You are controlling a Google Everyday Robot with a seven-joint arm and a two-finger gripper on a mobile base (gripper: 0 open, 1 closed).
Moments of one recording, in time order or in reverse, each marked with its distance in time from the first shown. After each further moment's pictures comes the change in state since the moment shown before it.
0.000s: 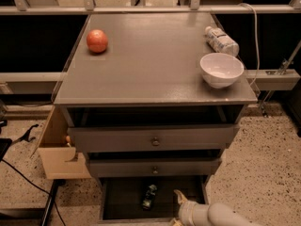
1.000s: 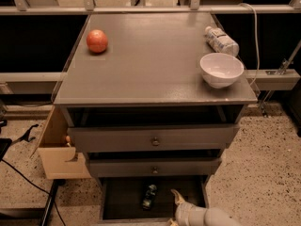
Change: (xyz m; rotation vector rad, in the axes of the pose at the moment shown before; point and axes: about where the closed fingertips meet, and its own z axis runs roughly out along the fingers) arm 0.004 -0.003 0.020 0.051 -0.050 -0.043
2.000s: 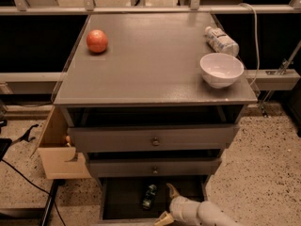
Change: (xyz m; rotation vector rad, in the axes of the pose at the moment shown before) arm -0.003 -0.024 0.041 0.028 -0.054 -0.033
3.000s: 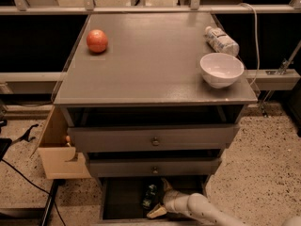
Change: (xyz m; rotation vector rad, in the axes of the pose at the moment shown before) arm 0.023 -0.028 0.064 0.009 0.004 0.015
